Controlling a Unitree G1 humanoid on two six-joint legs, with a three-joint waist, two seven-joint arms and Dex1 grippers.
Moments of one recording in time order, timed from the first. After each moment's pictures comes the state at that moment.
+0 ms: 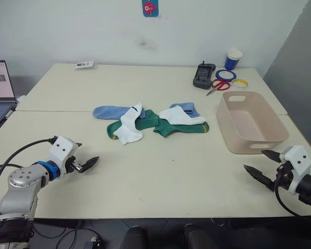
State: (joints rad) left arm -0.11 0.78 0.24 0.23 -0.20 0.13 -0.82; right arm 0.23 -0.75 -0.40 -0.39 0.41 0.43 0.76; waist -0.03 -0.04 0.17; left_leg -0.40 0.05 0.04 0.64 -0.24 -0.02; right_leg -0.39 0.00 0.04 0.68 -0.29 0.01
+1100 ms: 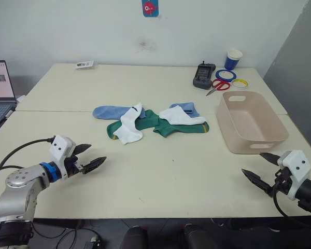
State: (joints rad) left arm -0.10 0.77 0.28 0.15 -0.41 0.27 -0.97; right arm 0.30 -0.73 -0.41 -0.51 0.41 0.43 0.74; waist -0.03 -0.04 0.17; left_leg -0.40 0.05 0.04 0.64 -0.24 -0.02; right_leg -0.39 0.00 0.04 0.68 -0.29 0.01
